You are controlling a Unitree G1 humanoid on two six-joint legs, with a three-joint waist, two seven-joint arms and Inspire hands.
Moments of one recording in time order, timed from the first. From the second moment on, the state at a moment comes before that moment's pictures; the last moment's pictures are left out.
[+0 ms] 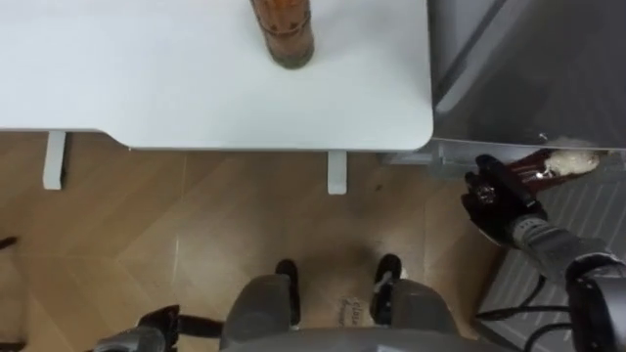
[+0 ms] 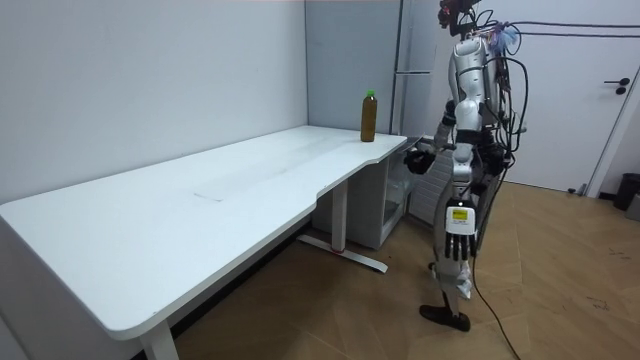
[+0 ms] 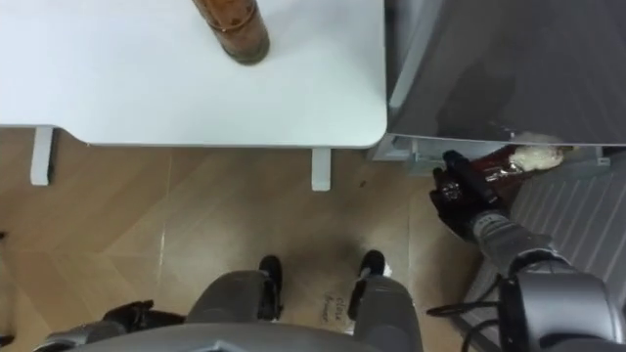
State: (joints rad) left arm -0.01 0.31 -0.16 1.29 -0.24 0.15 -0.10; right arm -0.42 -0.43 -0.02 1.40 1.22 0.24 0.26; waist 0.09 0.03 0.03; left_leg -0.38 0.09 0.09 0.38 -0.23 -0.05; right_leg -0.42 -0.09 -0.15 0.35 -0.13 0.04
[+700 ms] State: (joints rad) left arm -0.01 0.32 -0.17 1.22 -0.21 0.15 -0.09; right arm -0.53 -0.51 0.01 1.40 1.21 0.26 0.23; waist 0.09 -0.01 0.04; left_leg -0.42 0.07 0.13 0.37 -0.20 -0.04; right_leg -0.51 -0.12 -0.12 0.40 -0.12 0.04
